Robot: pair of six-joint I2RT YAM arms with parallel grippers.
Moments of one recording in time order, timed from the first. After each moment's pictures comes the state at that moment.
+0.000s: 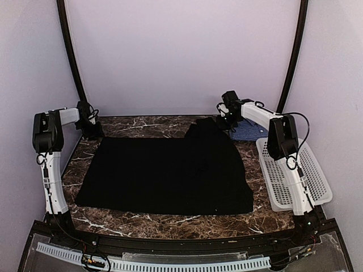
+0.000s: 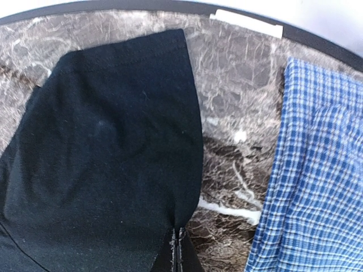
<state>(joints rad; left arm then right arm) 0.14 2.32 1.85 -0.64 0.23 -0.14 0.34 2.59 2.36 -0.75 -0.05 0.10</state>
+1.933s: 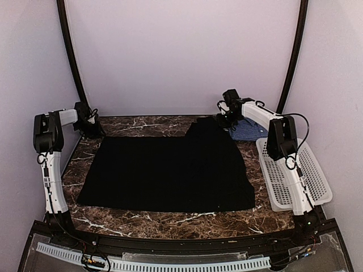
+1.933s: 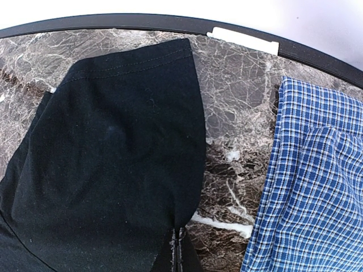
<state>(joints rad) 0.18 2.37 1.90 -0.65 0.39 -0.11 0.33 2.62 2.42 -0.76 -0.06 0.10</state>
